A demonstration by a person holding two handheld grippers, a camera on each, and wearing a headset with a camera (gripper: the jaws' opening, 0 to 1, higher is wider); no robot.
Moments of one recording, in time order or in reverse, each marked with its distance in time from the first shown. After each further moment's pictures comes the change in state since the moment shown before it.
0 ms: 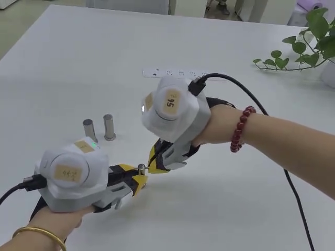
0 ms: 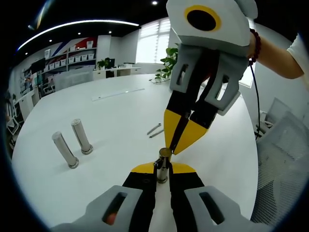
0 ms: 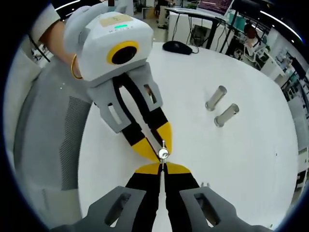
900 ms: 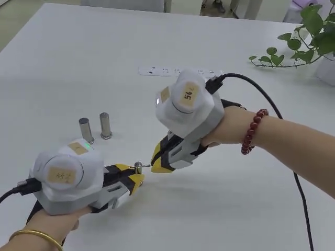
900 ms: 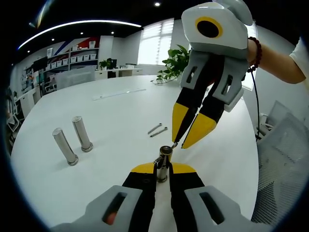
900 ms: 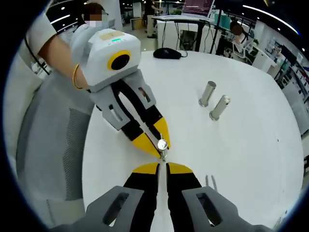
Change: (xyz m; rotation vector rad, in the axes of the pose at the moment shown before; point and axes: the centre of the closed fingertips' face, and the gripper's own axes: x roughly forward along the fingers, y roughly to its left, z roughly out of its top) left arm 0.000 0.000 -0.003 -0.017 -0.017 0.008; right arm -0.006 0.002 -0.006 0.099 -0.092 -0.018
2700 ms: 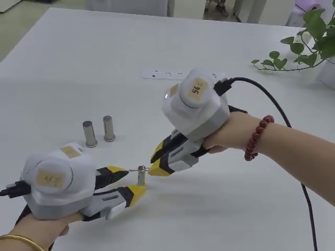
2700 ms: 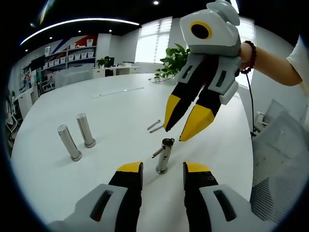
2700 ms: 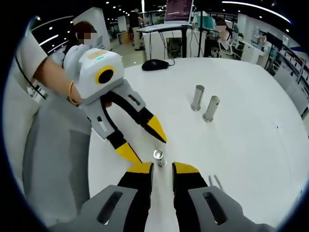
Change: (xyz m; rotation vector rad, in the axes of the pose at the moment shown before) left arm -0.018 -0.001 -0.005 0.006 0.017 -0.029; right arm -0.007 -0.004 0.011 0.163 -0.097 -0.011
